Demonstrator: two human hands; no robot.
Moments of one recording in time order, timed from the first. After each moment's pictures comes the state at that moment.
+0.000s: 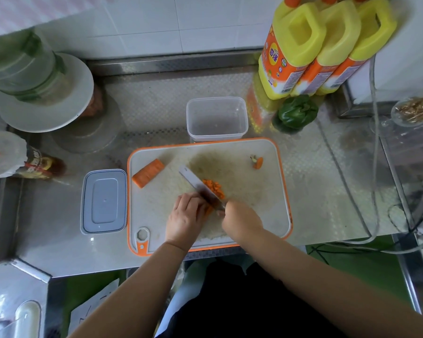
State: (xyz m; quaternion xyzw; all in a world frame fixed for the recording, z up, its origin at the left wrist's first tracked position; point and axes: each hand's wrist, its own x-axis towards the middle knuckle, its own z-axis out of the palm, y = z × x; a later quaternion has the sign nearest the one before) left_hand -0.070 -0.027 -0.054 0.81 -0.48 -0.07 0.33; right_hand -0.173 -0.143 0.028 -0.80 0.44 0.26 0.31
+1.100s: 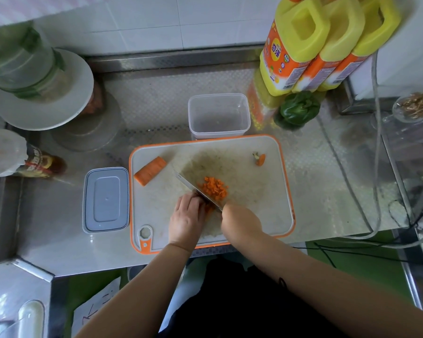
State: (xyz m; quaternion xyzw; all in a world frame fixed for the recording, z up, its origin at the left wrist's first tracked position) left_hand -0.075 -0.021 -0.056 0.83 -0.45 -0.07 0.33; right_hand -0.168 -0.124 0.027 -0.83 0.42 0.28 0.24
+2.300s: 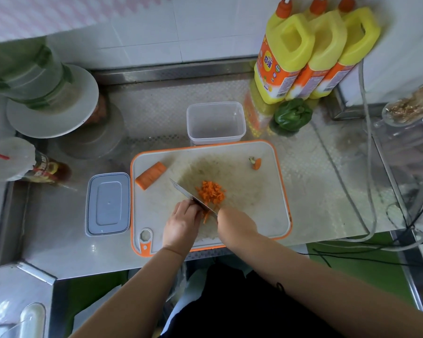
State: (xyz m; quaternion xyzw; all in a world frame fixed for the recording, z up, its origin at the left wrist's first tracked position) left_hand -0.070 -0.012 -0.053 0.82 -0.49 -0.05 0.30; right_hand -0.170 -0.120 0.033 -0.83 0.41 0.29 0.26
